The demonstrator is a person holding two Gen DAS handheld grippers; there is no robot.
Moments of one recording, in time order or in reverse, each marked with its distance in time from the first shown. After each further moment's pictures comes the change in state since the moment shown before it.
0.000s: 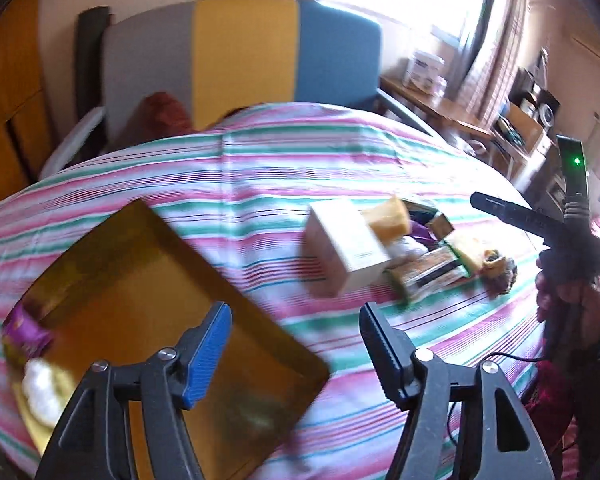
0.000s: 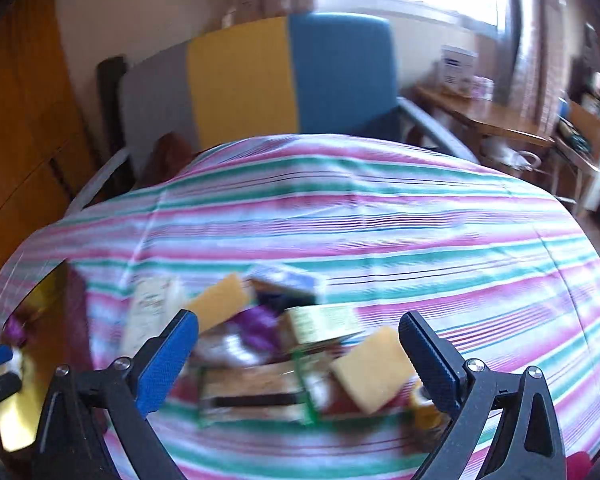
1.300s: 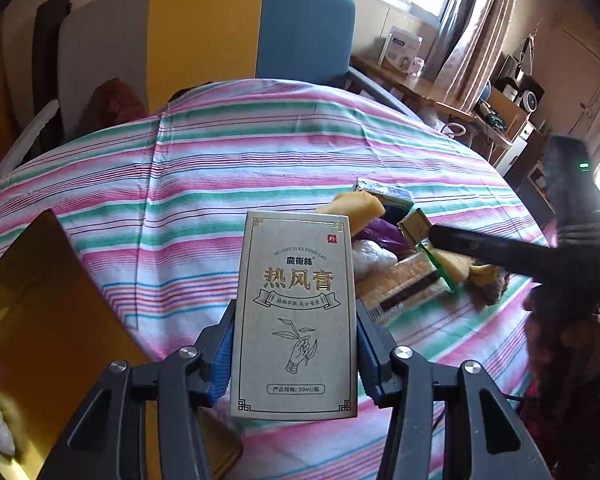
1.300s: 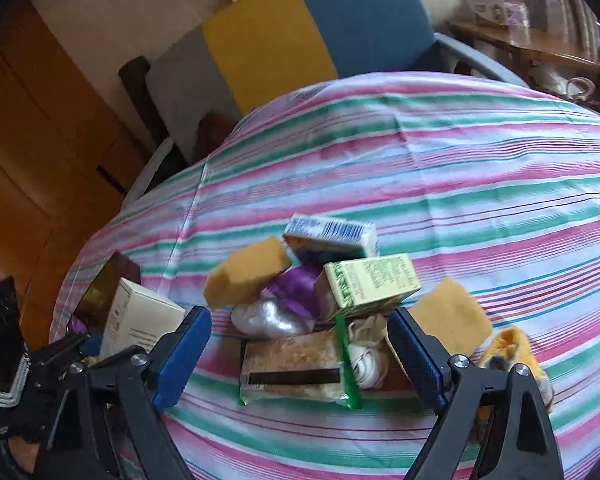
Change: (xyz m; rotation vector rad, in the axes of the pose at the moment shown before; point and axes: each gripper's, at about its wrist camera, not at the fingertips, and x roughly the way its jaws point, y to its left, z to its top) left arm 0.051 -0.043 0.013 0.015 0.051 -0.088; right arm 0.037 -0.006 -0.016 0.072 0.194 0.302
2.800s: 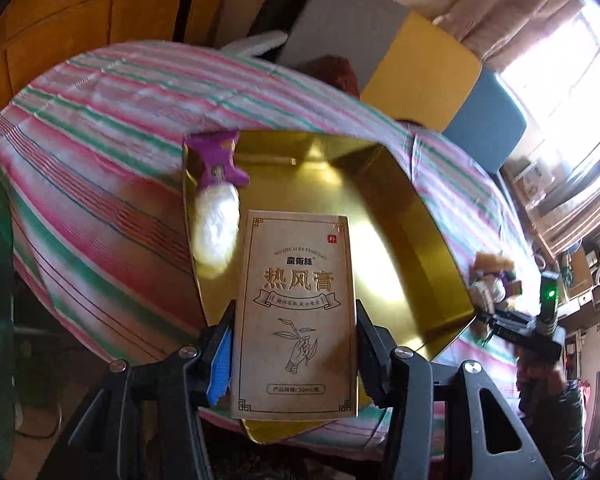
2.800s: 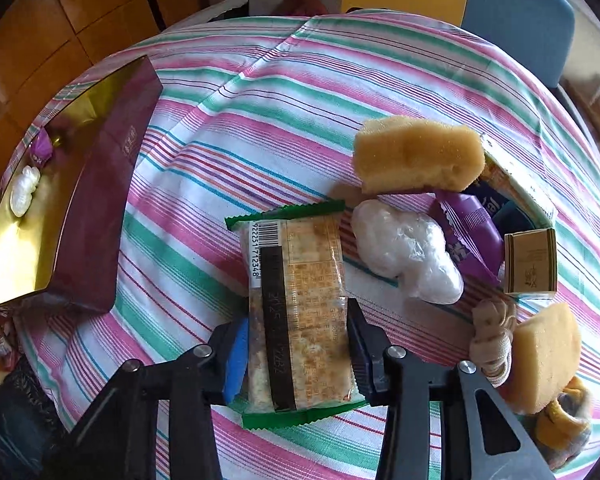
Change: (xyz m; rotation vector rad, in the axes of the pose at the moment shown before) left arm -0.157 0.203 -0.159 -0.622 -0.048 0.207; right arm 0.074 0.082 -0.052 -0.469 0.297 -0.124
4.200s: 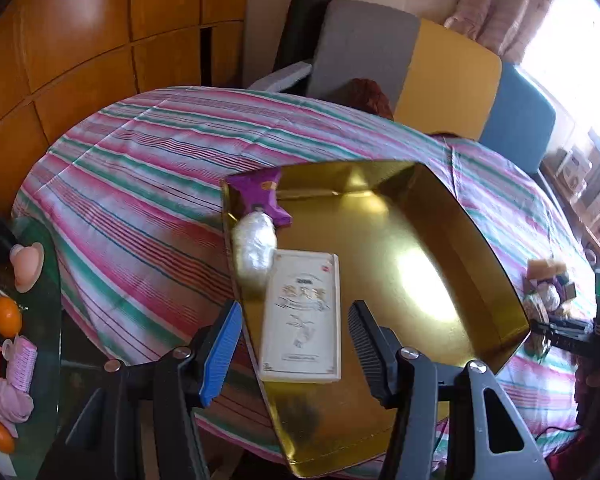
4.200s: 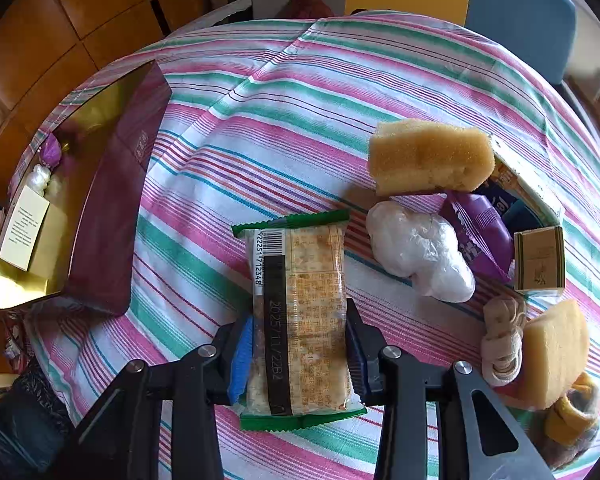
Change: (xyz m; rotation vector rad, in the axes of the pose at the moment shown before) left arm -0.007 -0.001 0.013 0.069 -0.159 0.209; right arm -0.005 0.013 0.006 0.029 0.000 0.038
